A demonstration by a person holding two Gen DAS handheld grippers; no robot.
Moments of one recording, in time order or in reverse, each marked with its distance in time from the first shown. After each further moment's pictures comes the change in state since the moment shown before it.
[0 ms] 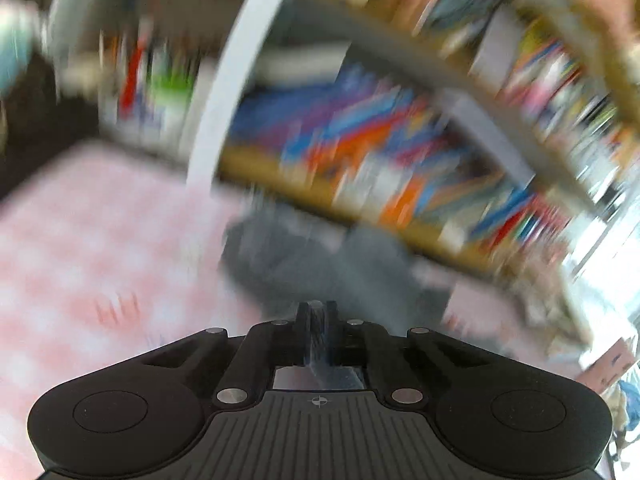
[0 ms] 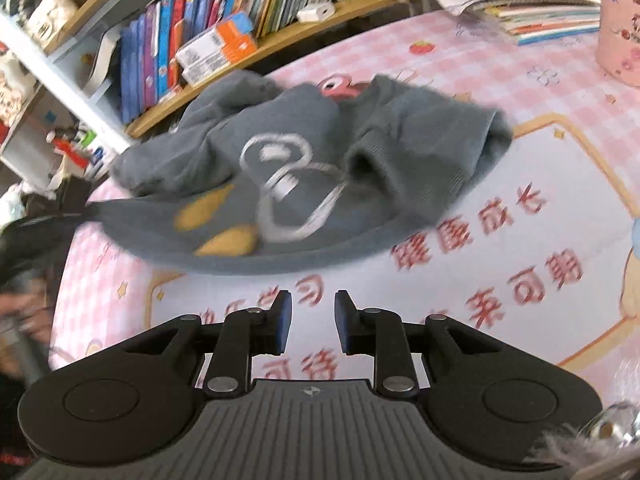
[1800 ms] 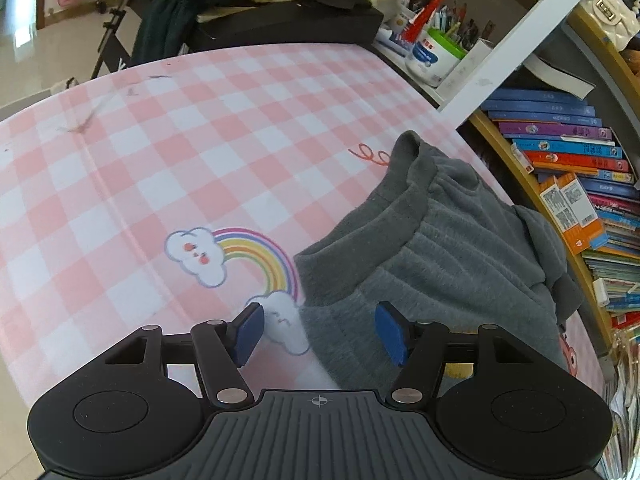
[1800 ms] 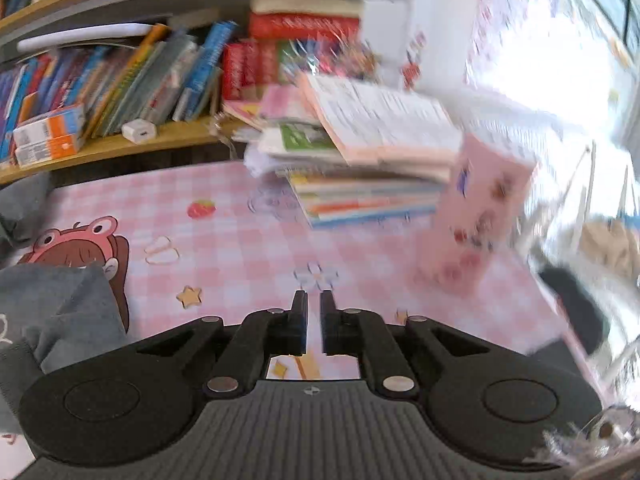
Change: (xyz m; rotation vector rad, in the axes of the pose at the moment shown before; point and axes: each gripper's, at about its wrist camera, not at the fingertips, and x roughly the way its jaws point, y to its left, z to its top) left arm -0.049 0.057 -0.105 -0.561 0.160 0.503; right arm -0.029 -0.133 0.118 -0.186 -0.300 -0.433
